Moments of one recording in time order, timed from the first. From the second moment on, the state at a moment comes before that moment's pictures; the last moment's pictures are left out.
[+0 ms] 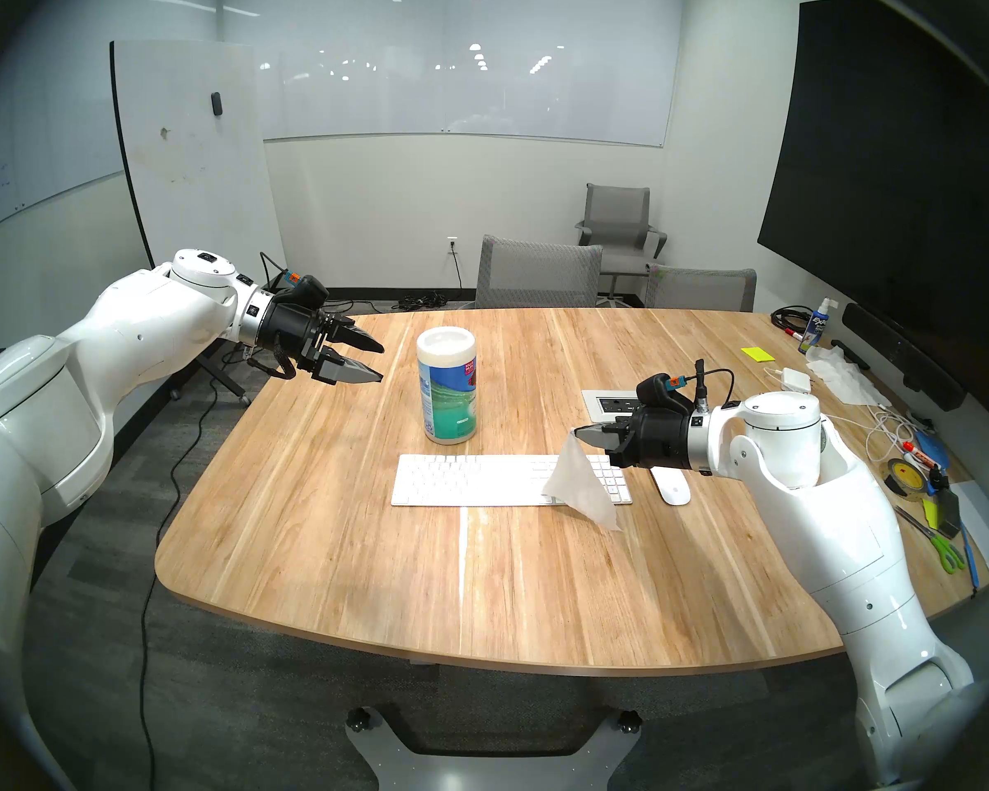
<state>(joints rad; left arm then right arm) 0.17 -0.92 -0.19 -0.53 -0.94 0.02 -1.48 -1.28 -1.00 1.36 -1.72 0.42 0.74 0.70</state>
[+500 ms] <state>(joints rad) 0.16 -0.92 -0.16 -0.53 -0.96 0.02 -1.48 -1.21 -1.03 1.26 -1.68 0.35 0.80 0.68</state>
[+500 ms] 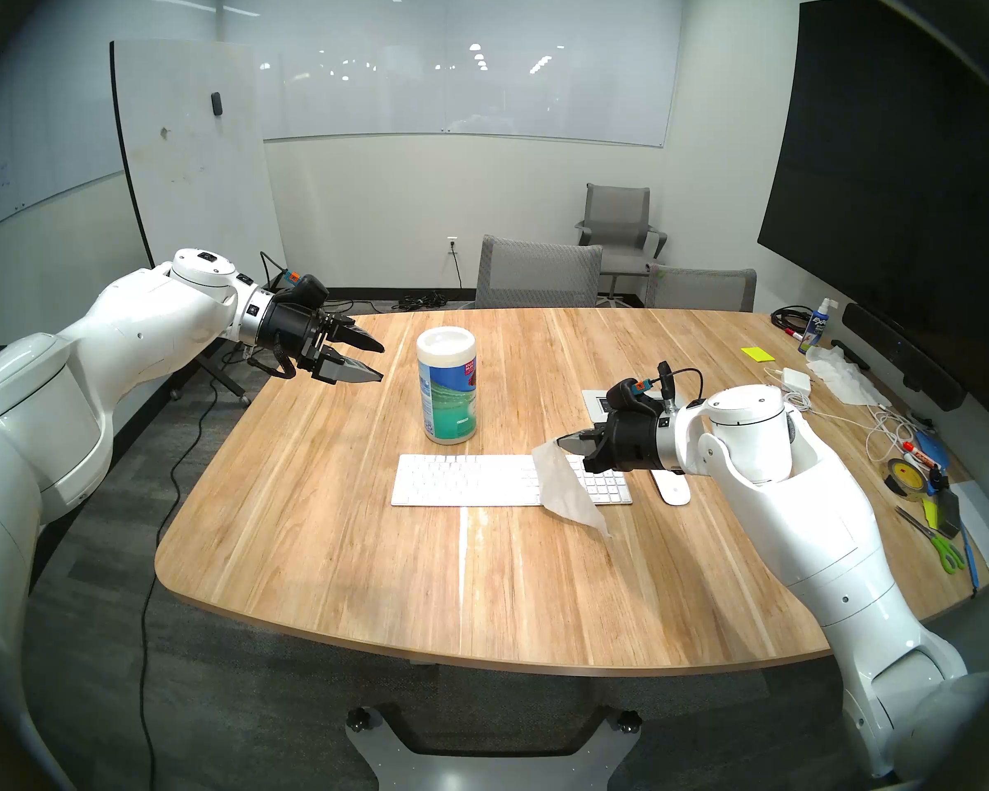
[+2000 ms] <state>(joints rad) 0.15 -0.92 -0.11 -0.52 -1.01 0.00 -1.48 -1.13 -1.25 1.06 -1.62 0.23 0.88 0.55</state>
